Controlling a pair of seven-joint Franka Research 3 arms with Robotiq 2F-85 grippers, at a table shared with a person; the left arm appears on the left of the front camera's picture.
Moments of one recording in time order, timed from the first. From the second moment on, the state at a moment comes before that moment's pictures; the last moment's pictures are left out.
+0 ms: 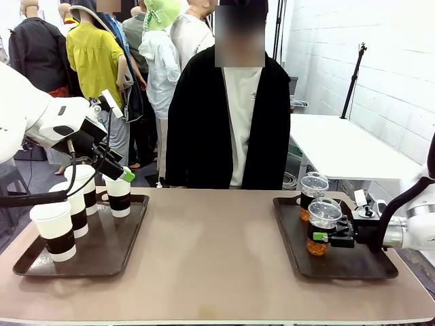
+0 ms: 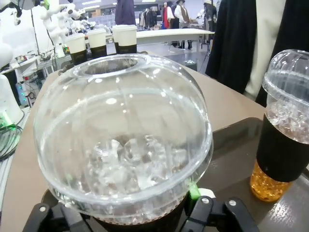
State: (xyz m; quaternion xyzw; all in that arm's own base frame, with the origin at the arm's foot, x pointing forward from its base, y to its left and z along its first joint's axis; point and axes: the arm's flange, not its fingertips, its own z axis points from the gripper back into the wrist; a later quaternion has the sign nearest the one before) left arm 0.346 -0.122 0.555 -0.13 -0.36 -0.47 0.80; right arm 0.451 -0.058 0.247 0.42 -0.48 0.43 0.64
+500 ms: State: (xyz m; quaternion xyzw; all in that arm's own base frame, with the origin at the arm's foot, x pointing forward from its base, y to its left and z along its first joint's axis) left arm 0.346 -0.122 0.555 -0.13 -0.36 -0.47 0.80; right arm 0.440 -0.069 0.252 0.42 -0.47 0.41 0.66
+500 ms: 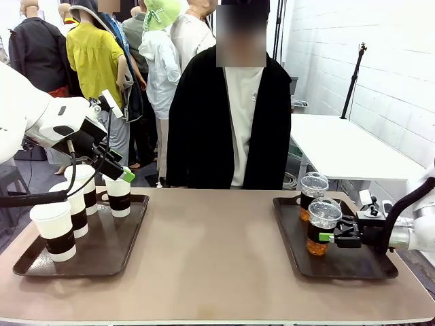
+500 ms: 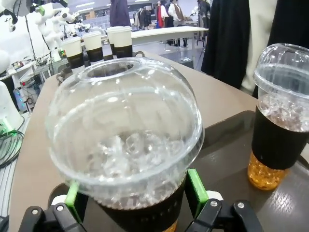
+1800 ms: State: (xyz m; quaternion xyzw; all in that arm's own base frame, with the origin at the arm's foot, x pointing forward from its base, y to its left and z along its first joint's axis) left arm 0.346 -0.122 0.555 -0.13 -0.36 -0.47 0.80; right arm 0.396 -0.102 0.258 0.41 -0.44 0.37 0.71
